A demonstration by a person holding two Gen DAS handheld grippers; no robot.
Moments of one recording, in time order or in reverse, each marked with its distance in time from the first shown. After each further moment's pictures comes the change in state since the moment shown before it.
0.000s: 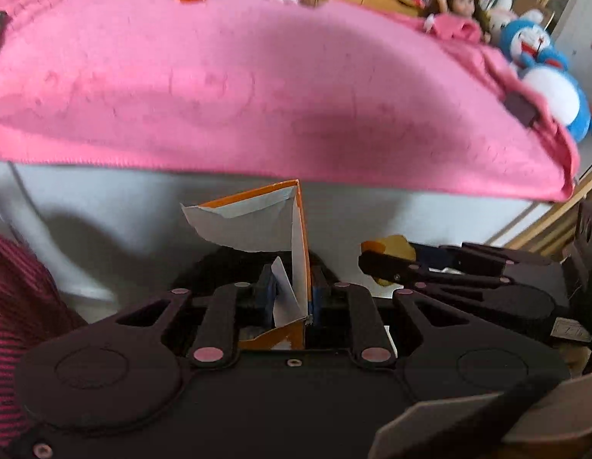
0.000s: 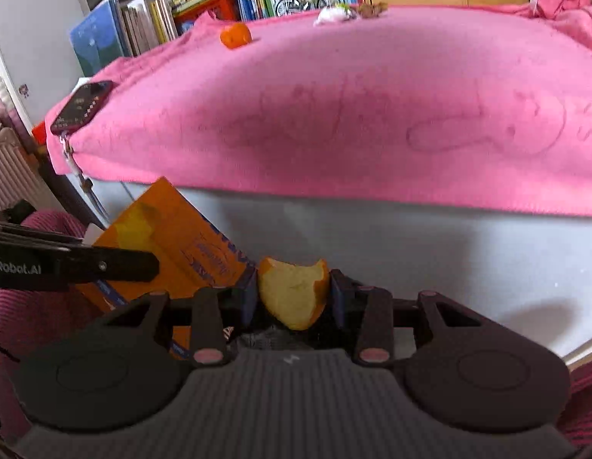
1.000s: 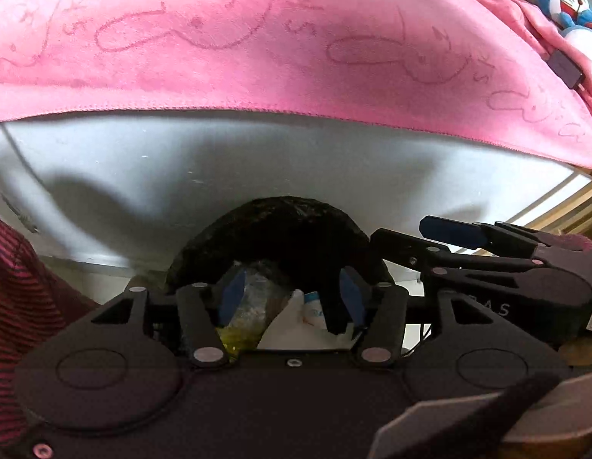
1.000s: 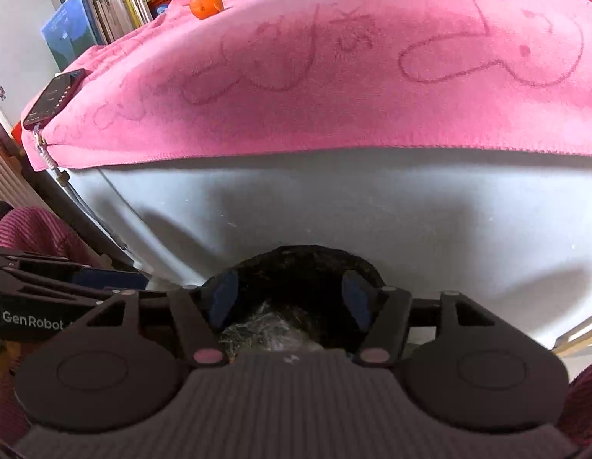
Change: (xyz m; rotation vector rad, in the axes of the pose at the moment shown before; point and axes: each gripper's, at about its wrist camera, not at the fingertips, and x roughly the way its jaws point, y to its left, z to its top) left arm 0.056 0.007 -0.007 -0.014 0.117 0.081; right arm 0.024 -0.009 -0.006 0.072 0.051 -0.015
